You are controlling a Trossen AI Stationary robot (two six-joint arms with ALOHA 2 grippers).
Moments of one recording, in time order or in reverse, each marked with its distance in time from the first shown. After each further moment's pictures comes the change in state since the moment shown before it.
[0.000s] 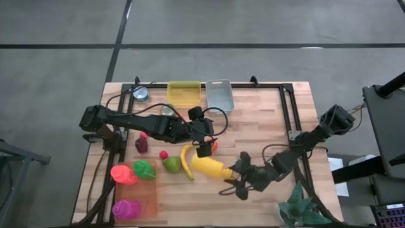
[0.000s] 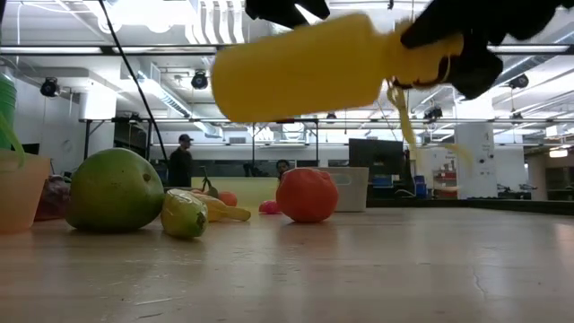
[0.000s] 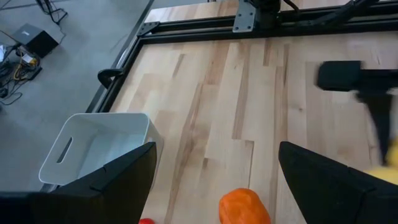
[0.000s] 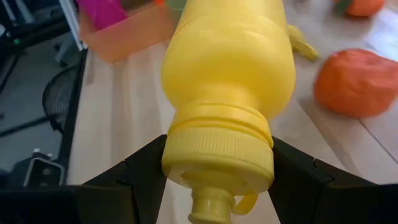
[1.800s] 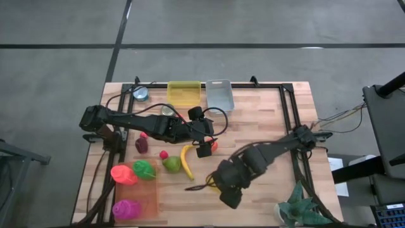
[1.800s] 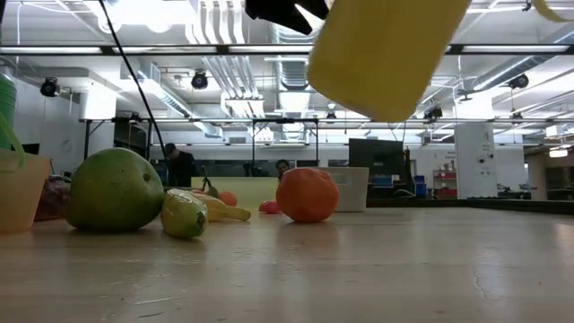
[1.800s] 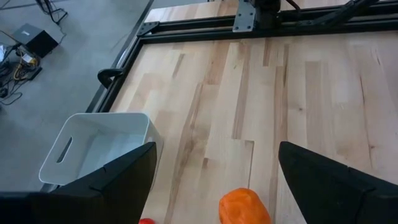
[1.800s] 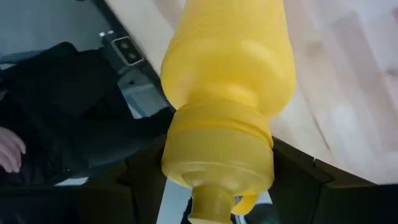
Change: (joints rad) left arm 0.000 0.000 0.000 0.000 0.000 0.000; right arm -0.156 0.521 1.427 -1.574 -0.801 0.371
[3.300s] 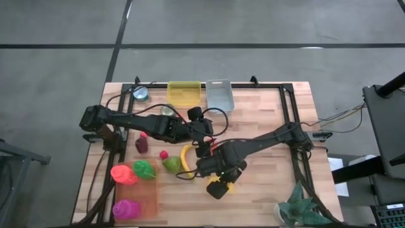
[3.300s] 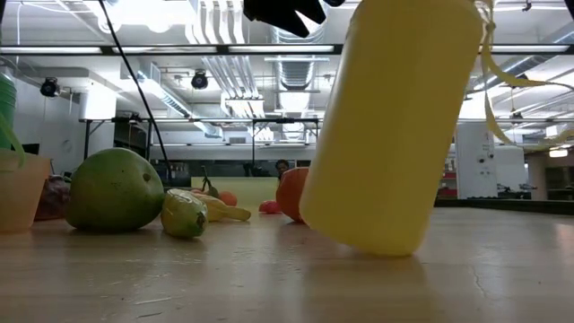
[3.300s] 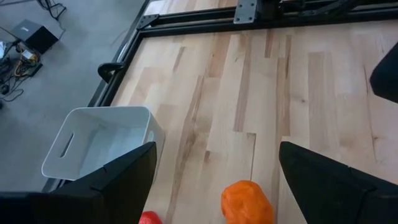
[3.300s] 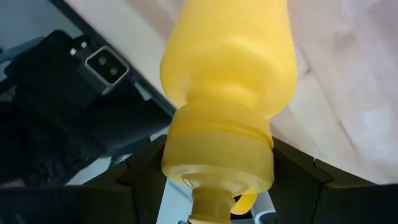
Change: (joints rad) left arm 0.000 0.000 0.000 -0.029 0.000 0.000; right arm -0.141 0.078 -0.207 0.165 -0.234 -0.043
